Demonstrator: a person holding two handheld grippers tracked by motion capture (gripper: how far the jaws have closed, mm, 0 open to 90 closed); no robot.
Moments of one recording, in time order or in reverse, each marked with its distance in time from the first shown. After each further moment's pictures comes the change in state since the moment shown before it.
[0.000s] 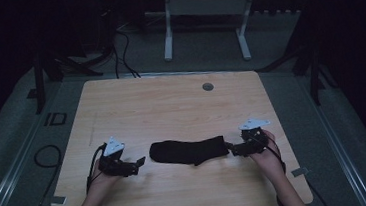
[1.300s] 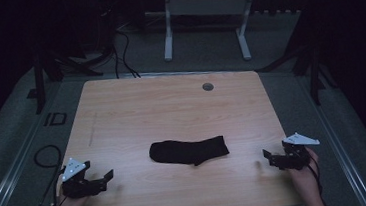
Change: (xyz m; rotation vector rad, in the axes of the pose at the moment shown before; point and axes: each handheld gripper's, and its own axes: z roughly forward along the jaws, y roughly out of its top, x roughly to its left) left arm 0.033 -0.064 -0.072 -0.079 0.136 -0.148; right arm -0.054 -0.093 -0.063 -0.052 -0.184 0.228
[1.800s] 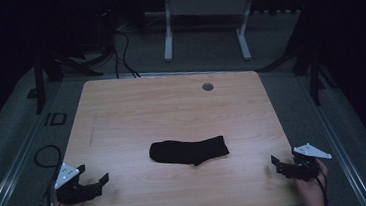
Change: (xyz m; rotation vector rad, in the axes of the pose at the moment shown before) left arm 0.004 -0.010 -0.016 -0.053 0.018 -0.017; right arm -0.005 -0.032 -0.019 -0.060 -0.077 0.076
